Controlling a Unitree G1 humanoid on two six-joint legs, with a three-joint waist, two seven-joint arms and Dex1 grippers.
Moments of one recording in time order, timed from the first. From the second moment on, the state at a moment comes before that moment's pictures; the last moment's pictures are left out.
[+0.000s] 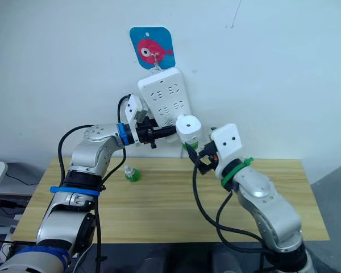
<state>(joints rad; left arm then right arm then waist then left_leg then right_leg) -0.80 0.40 -0.03 0.41 -0.29 0.26 -1.05 -0.33 -0.27 0.20 -0.71 0.29 0.84 0.12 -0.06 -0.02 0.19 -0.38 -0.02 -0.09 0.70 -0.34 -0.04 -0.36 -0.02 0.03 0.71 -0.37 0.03</state>
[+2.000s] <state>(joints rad) -0.23 0.32 -0.10 -0.25 -0.31 0.25 -0.76 -0.28 -0.19 -0.40 -0.54 0.82 0.99 0.16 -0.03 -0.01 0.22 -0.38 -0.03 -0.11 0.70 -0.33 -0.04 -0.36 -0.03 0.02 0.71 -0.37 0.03</state>
